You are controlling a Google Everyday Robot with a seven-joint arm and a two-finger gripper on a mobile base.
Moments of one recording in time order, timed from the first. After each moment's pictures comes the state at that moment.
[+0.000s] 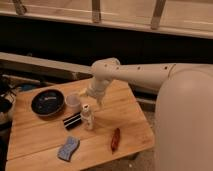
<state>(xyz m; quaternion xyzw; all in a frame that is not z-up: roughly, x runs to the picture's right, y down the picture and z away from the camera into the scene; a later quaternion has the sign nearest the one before) -0.091 0.076 0.784 -0.33 0.17 0.78 0.51</state>
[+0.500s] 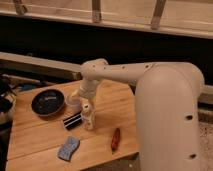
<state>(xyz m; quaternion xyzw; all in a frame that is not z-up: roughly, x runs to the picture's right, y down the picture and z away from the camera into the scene) -0.133 0.092 0.818 -0.36 0.19 0.74 0.53</state>
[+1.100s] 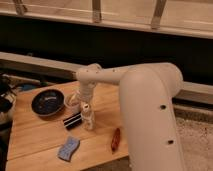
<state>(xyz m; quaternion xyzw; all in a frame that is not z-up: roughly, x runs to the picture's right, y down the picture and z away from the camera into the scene) -0.133 0.106 0.842 -0.34 0.21 0.75 0.52</state>
